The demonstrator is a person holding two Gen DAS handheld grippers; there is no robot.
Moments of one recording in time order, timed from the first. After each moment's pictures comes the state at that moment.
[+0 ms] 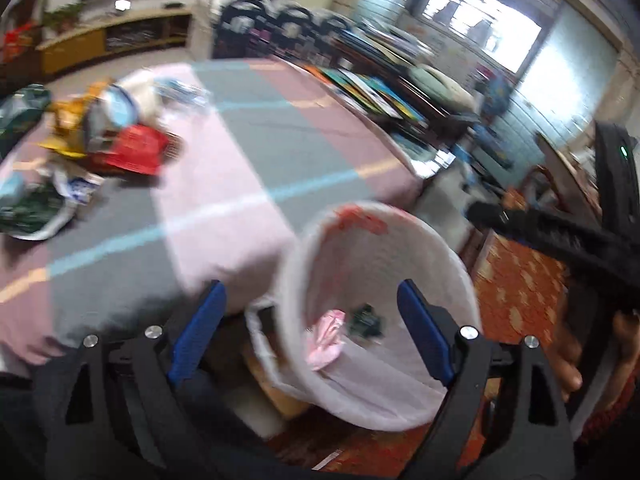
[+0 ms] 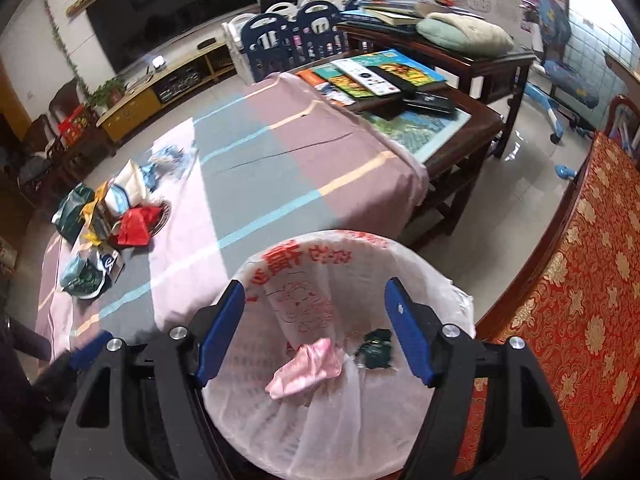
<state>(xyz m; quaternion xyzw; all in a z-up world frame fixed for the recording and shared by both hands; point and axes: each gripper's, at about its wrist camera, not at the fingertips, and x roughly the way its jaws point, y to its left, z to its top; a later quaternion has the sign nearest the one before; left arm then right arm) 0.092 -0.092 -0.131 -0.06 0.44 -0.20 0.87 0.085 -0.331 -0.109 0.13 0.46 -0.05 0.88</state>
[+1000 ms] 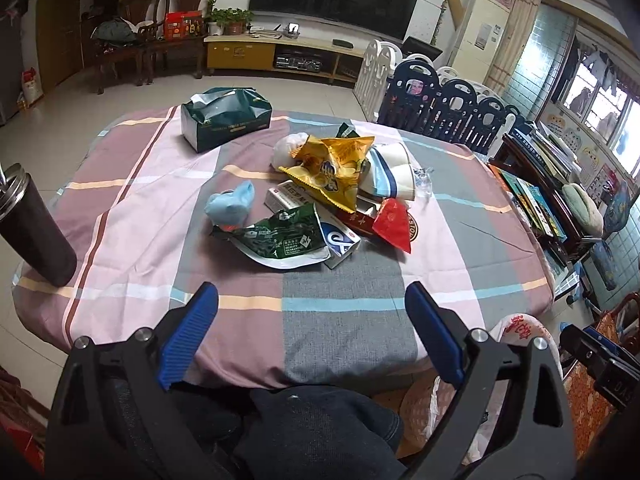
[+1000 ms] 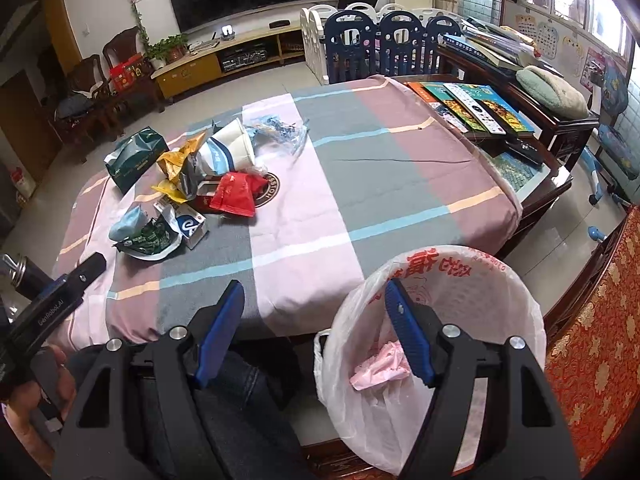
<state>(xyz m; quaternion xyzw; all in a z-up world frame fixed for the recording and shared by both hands) 0.095 0.080 -0.104 -0.12 0.40 0.06 0.91 0.101 -0.183 -0.089 0.05 0.45 0.03 0.89</state>
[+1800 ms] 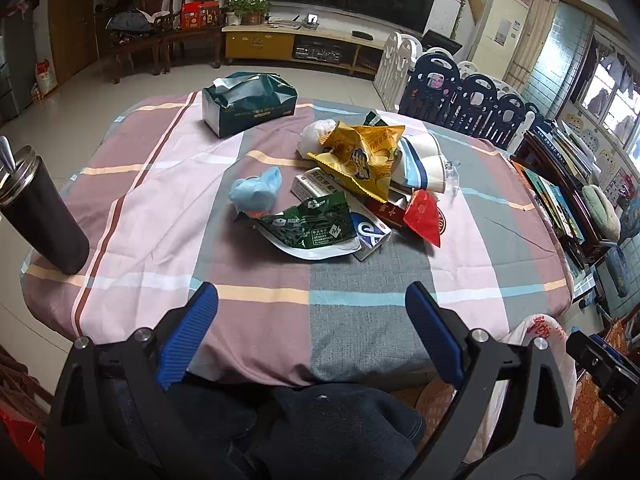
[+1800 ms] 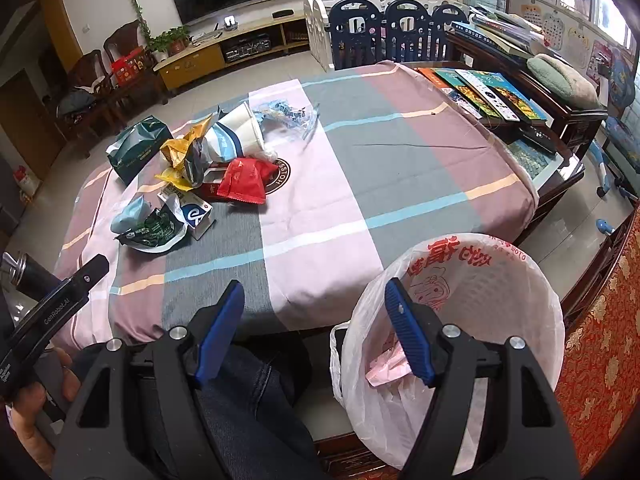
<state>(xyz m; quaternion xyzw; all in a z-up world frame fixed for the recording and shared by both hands) 0.098 0.096 -0.121 -0.13 0.42 0.09 0.90 0.108 -0.172 -0.105 0.06 0.47 0.04 0.88</state>
